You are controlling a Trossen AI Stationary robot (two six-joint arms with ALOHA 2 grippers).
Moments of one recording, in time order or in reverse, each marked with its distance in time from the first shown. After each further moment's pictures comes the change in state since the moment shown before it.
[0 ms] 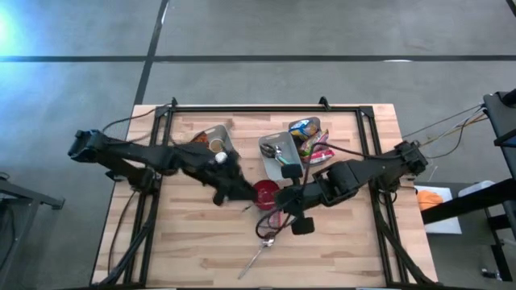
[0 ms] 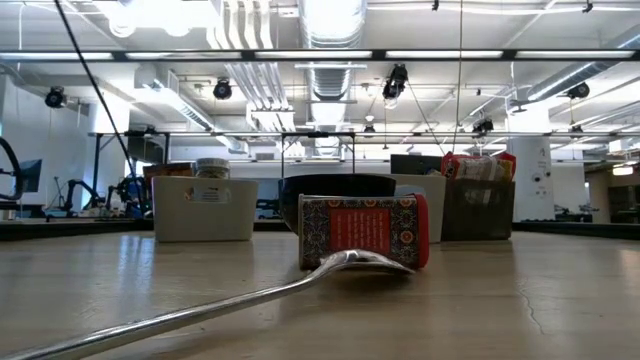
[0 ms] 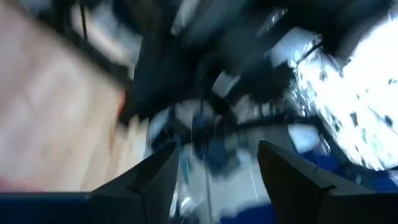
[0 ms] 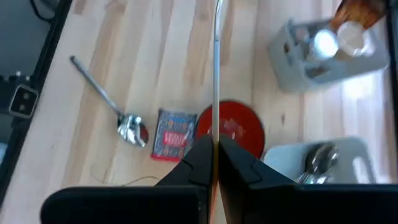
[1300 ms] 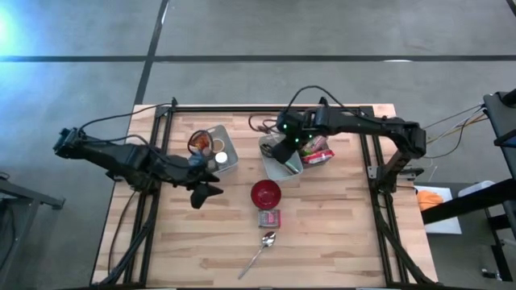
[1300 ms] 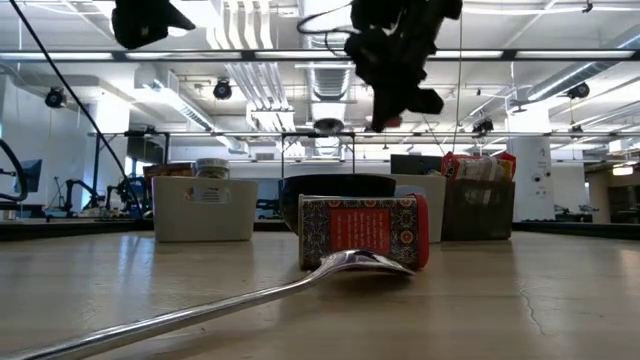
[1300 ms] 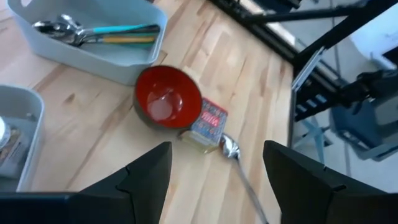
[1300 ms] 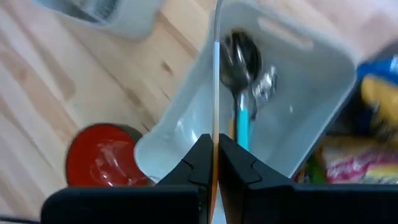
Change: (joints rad) left arm -0.088 -0.316 -0.179 -0.602 -0.393 0.182; right arm -0.641 -0.089 -0.441 0.244 -0.305 0.437
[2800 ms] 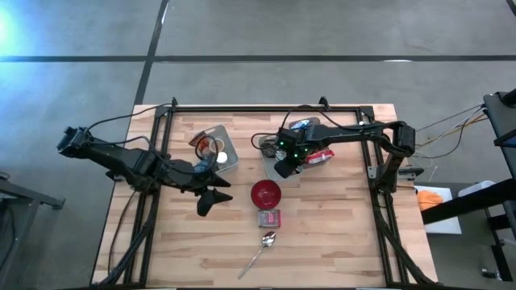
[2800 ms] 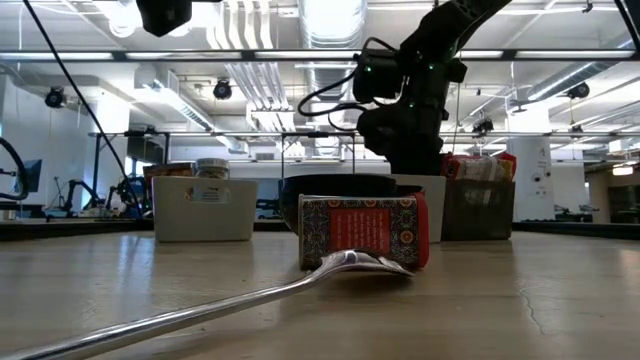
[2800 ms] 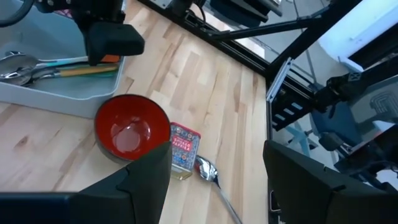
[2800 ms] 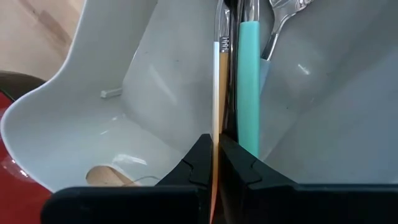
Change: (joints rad) left arm -0.040 0.081 0.007 0.193 -0.007 0.082; right arm -0.008 0.101 -0.293 0.217 -0.109 0.004
